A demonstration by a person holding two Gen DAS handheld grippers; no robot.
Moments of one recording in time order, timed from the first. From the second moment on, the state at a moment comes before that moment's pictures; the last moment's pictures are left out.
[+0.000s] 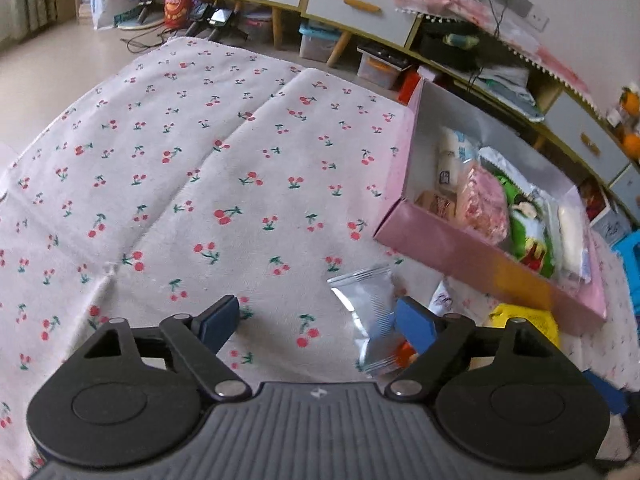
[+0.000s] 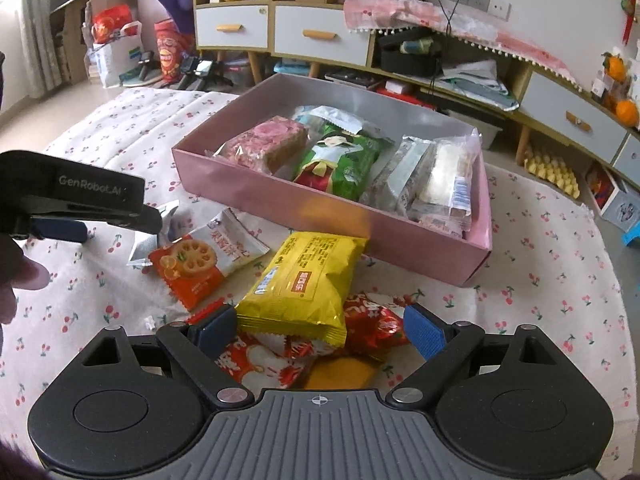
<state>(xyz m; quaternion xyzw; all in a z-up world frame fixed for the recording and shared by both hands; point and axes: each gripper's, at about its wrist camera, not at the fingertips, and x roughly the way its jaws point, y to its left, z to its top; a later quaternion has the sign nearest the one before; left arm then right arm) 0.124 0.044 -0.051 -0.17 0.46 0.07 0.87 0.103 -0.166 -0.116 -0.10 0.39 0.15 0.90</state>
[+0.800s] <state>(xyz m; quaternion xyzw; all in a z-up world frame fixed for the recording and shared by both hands) 0.143 0.040 -0.049 -0.13 0.48 0.01 0.87 0.113 -0.159 -0.116 -0.08 0.40 0.14 0.90</state>
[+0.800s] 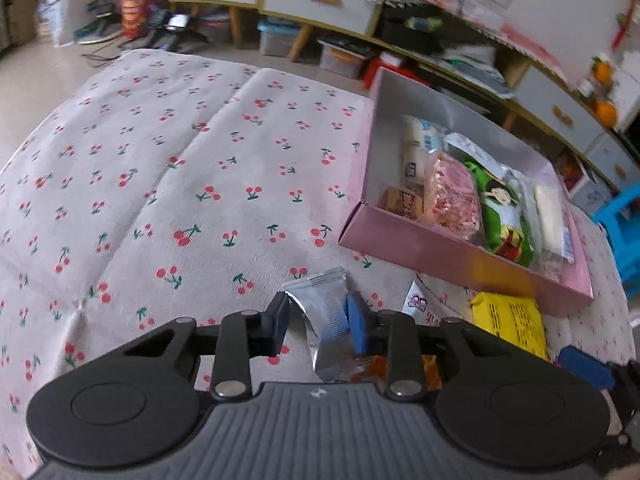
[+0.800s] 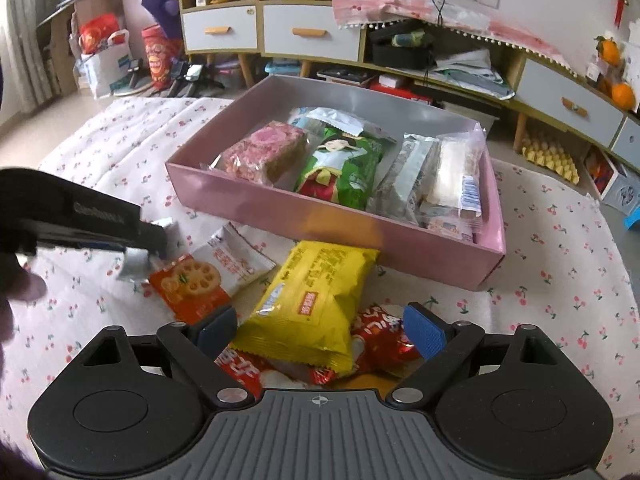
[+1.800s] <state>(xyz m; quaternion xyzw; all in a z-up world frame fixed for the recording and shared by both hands) 0.136 0.032 -0.047 -0.01 0.48 -0.01 0.88 0.111 -0.162 -0.113 -0.09 0.39 0.15 0.90</state>
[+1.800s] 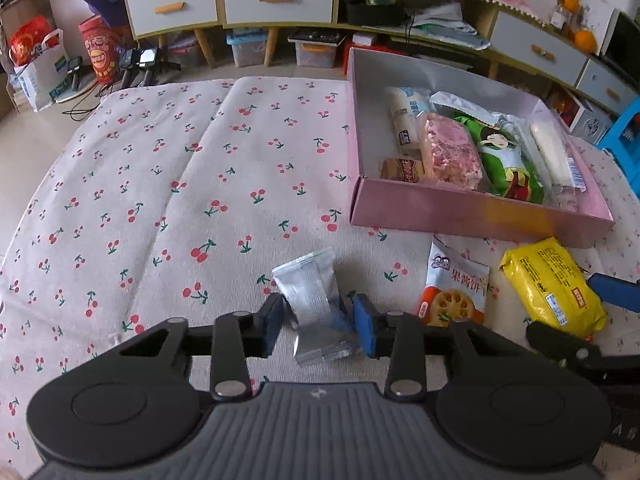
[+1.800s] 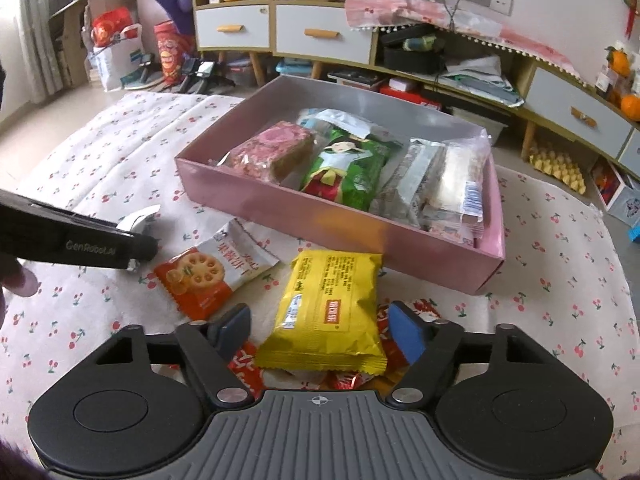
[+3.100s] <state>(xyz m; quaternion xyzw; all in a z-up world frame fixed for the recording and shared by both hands) 0.131 0.054 -0.006 -0.11 0.46 -0.07 0.88 0.111 -0.224 -0.060 0.16 0.42 0.13 0.88</state>
